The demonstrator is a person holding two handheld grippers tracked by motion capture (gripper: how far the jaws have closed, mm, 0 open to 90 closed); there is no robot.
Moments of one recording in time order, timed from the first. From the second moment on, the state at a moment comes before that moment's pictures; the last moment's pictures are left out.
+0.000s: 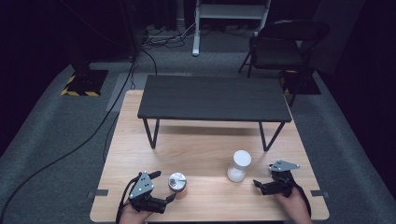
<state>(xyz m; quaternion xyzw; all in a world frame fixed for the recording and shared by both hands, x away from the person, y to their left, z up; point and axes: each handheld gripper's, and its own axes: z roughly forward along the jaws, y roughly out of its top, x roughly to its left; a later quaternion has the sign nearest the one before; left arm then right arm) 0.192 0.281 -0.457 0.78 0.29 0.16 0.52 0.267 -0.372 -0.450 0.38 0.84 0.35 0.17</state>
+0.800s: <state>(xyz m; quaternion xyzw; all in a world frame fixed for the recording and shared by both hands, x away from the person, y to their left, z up) 0.184 0.277 -0.461 0.76 0.28 0.18 0.56 0.268 -0.371 -0.450 0.38 0.84 0.35 0.17</state>
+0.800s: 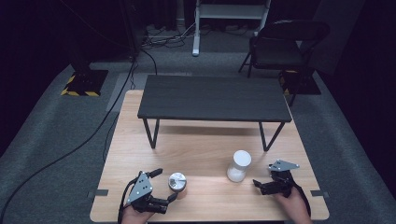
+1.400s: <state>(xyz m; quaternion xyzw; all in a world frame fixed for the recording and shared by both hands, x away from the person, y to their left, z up) 0.195 0.251 -0.459 0.77 0.26 0.18 0.56 0.268 -0.371 -0.450 0.38 0.84 0.35 0.17</state>
